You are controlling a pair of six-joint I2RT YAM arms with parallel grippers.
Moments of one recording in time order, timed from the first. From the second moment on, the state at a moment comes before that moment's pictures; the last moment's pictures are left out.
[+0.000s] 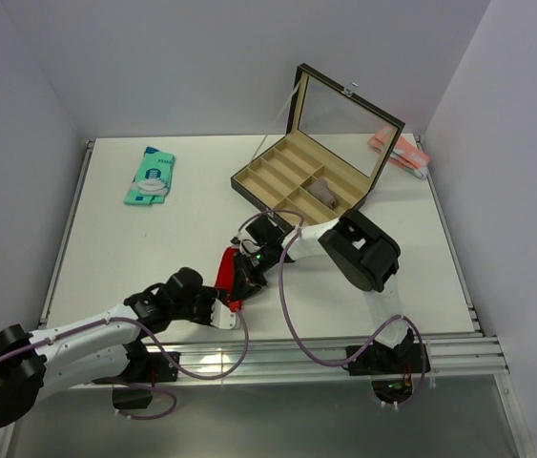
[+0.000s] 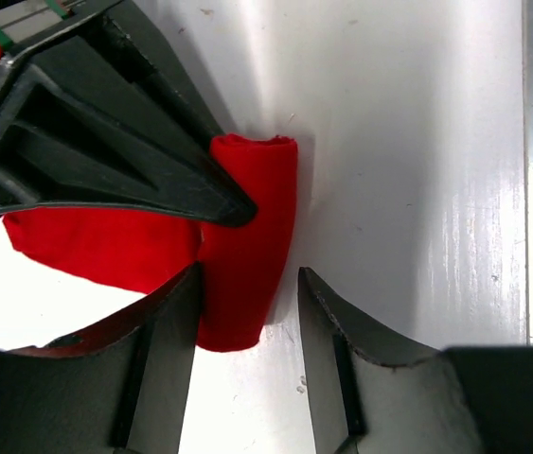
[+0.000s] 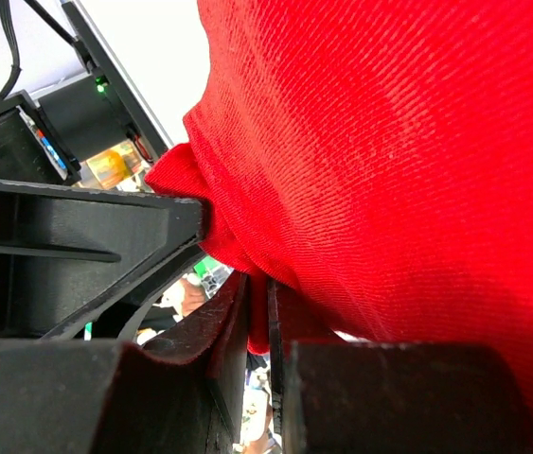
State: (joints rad) left arm -0.86 0.93 0.26 -0.10 0.24 0.88; right arm 0.78 2.07 1.10 -0.11 -0.90 0.73
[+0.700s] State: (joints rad) left arm -0.86 1.11 0.41 -0.20 0.29 0.90; right arm 0.78 2.05 1.09 -0.10 -0.88 0.75
